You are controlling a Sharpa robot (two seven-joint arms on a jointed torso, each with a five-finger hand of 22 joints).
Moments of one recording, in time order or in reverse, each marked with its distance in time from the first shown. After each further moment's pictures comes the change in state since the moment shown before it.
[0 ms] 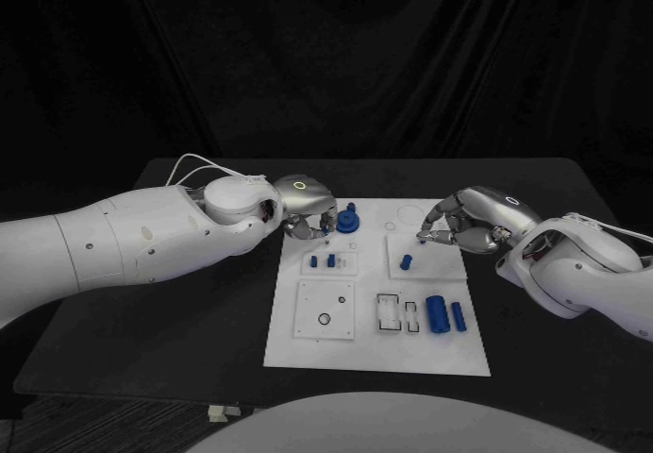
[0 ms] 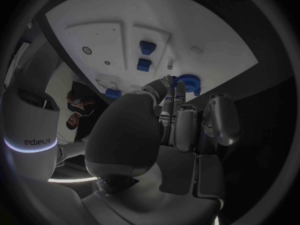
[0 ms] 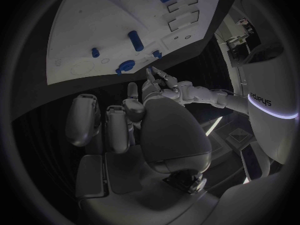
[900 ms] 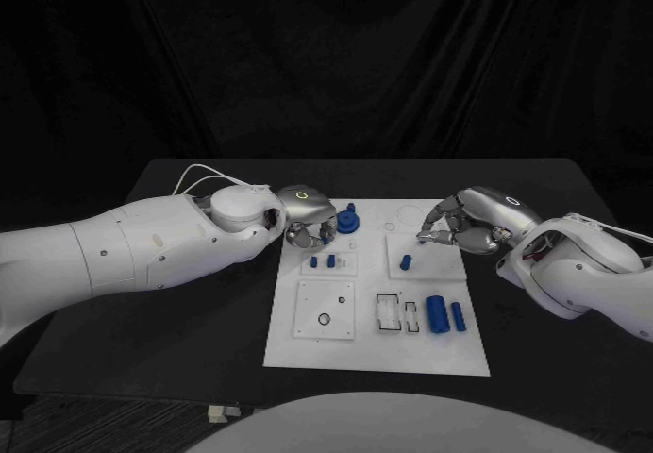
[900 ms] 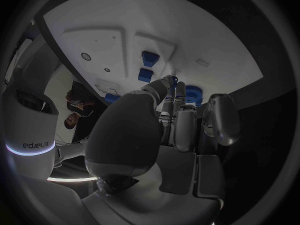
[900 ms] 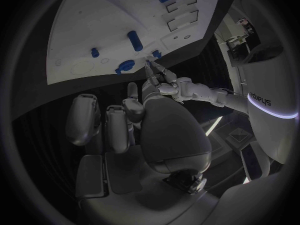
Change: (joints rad) left arm -0.035 0.026 0.000 -0.040 0.000 0.016 0.002; left_hand 0.000 0.000 0.003 -0.003 0.000 -0.013 -0.001 -0.009 -0.003 -0.002 0.002 -0.004 -0.004 0.000 0.000 0.000 -0.002 0.000 0.000 0.000 0.000 0.000; right arm -0.001 -0.003 0.000 0.004 0.002 0.000 0.001; right_hand 0.000 0.000 0.000 0.000 0.000 0.000 0.000 0.000 -0.001 -0.007 0.000 -0.008 0.046 0.000 0.001 0.000 0.000 0.000 -0.004 -0.004 0.000 0.000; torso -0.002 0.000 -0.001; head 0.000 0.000
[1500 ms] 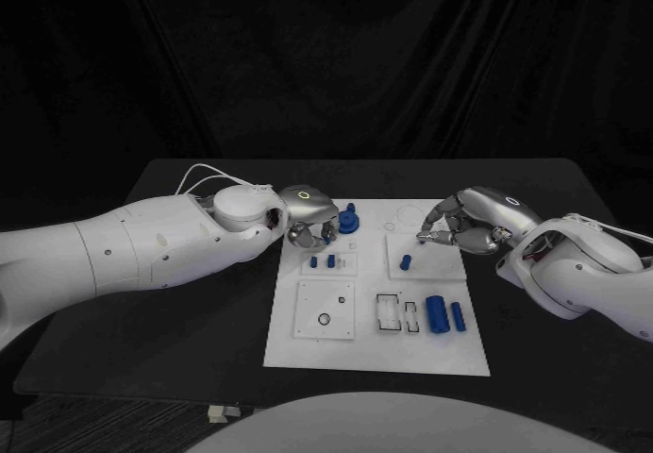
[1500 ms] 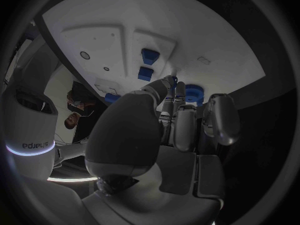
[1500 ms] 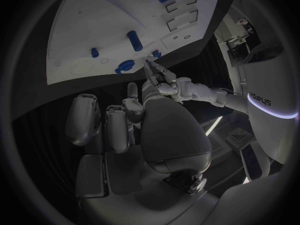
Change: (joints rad) left arm -0.001 0.013 0.000 -0.011 0.000 0.000 0.003; left_hand 0.000 0.000 0.003 -0.003 0.000 -0.001 0.001 0.000 0.000 0.000 0.000 0.000 0.001 0.000 0.000 -0.004 -0.005 0.000 0.000 0.000 -0.004 0.000; right arm 0.000 0.001 0.000 0.000 0.000 0.000 0.000; right_hand 0.000 0.000 0.000 0.000 0.000 0.000 0.000 0.000 0.000 -0.002 0.002 -0.009 0.047 -0.001 0.001 0.000 0.000 0.000 0.000 0.000 0.000 0.001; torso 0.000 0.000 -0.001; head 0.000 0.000
